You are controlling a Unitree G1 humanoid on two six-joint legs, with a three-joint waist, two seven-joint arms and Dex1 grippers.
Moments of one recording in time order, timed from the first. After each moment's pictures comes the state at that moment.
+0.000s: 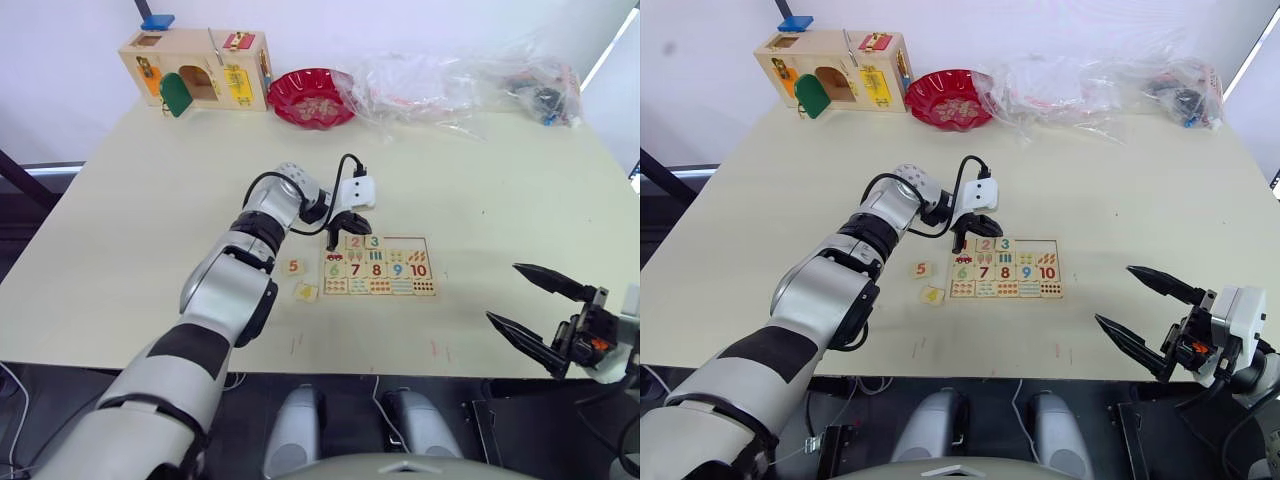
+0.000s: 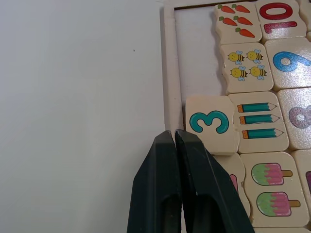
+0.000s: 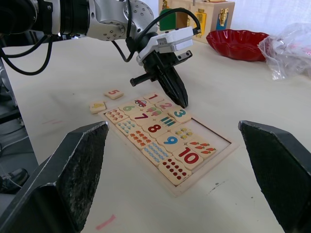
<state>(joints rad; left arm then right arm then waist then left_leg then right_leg) -1.25 0.24 -0.32 1.23 0.25 -0.16 -1.24 0.41 -0.61 -0.44 -0.55 0.73 0.15 0.99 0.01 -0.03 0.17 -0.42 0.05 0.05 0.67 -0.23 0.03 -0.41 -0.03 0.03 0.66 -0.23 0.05</state>
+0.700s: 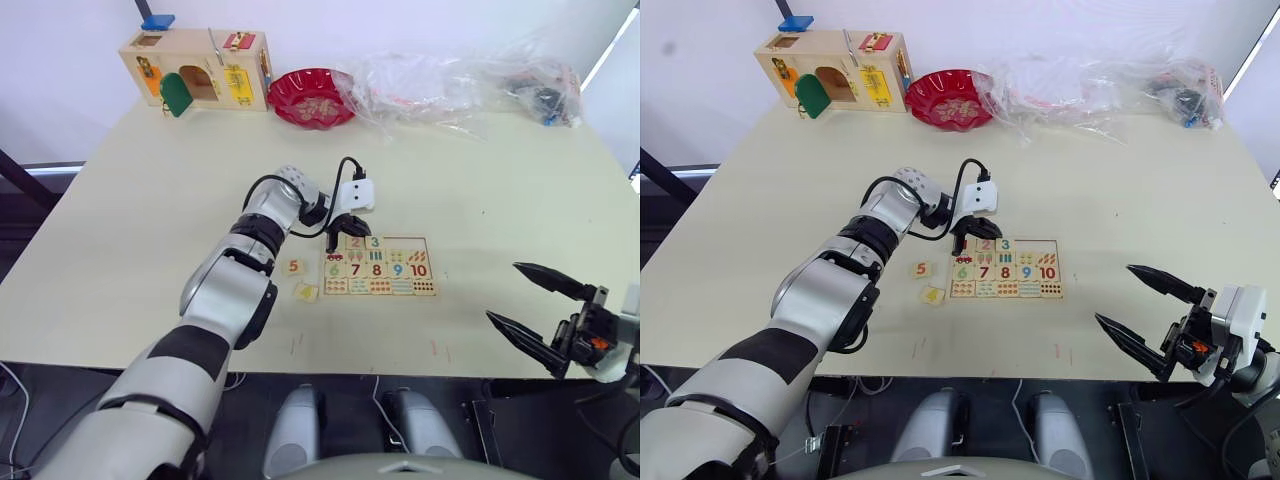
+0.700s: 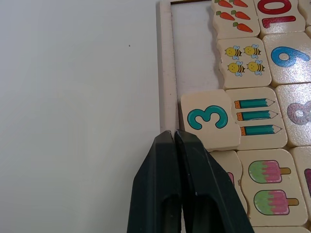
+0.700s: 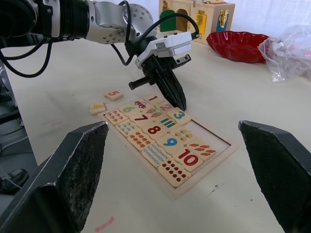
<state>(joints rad) -1.23 0.24 -0.32 1.23 0.25 -0.17 -1.24 0.40 -0.61 -0.44 -0.55 0.73 0.15 0.99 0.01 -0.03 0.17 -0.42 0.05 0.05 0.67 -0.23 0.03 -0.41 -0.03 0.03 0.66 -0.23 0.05</state>
